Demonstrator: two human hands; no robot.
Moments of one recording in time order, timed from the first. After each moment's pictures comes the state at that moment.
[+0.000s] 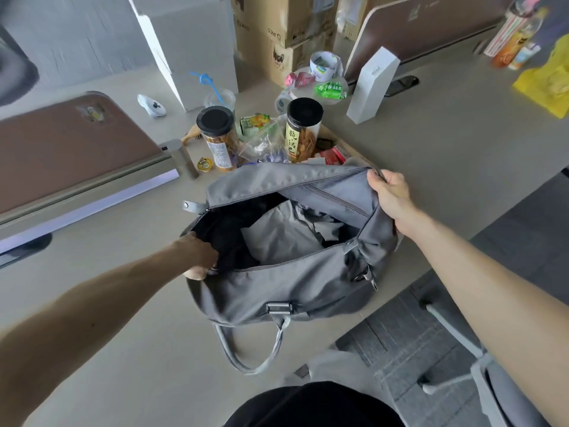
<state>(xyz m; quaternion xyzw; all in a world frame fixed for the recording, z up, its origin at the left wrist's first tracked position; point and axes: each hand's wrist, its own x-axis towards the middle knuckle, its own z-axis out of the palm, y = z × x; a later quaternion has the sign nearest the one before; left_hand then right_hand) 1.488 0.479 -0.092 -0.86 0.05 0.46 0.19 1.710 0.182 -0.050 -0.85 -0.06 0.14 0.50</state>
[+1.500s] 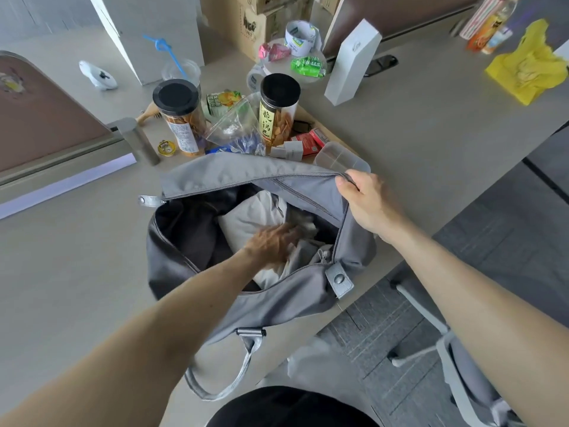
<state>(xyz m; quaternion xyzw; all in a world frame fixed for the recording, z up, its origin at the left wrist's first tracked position) 1.589 0.351 -0.204 -0.97 0.08 0.20 -0.14 1.681 0.177 -0.036 -0.92 -0.23 0.11 0.30</state>
